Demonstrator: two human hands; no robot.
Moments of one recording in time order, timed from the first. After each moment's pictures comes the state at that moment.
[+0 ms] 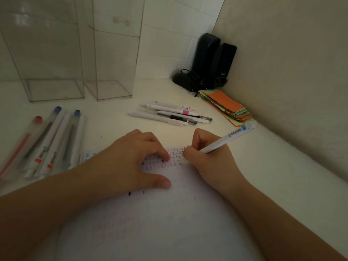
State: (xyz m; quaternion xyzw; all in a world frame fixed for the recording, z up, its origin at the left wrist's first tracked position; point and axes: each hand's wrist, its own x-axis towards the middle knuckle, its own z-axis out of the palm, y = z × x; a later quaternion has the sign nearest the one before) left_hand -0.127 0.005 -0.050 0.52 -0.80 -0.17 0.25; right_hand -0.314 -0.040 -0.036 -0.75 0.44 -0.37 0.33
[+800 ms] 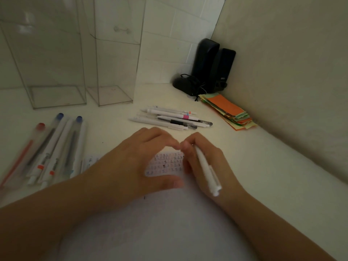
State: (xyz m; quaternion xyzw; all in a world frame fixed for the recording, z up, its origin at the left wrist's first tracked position) left_hand -0.134 0.013 -0.039 0.48 -0.81 -0.14 0.32; right_hand -0.312 -0.030 -0.036 -0.76 0.40 -0.36 0.36
